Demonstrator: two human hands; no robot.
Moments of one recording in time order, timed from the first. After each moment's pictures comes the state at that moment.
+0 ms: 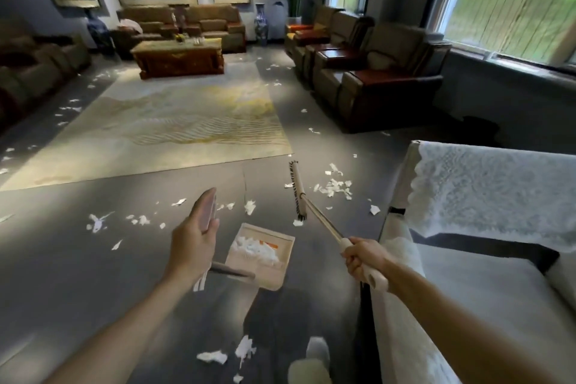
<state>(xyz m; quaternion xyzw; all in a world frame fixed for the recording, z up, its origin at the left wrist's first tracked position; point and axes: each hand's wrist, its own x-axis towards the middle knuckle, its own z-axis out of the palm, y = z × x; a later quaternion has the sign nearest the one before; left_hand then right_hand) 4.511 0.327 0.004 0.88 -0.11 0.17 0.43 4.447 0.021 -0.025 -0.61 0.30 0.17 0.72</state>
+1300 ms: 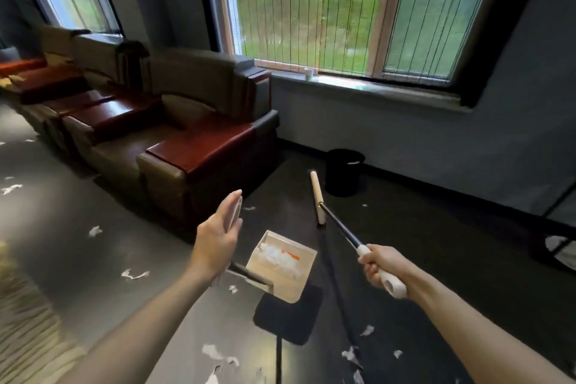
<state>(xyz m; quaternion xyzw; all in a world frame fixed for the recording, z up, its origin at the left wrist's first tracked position) 5.507 -0.569 0.001 0.67 -0.45 -0.17 0.56 5.234 -0.717 -0.021 -0.40 0.53 -0.14 0.74</state>
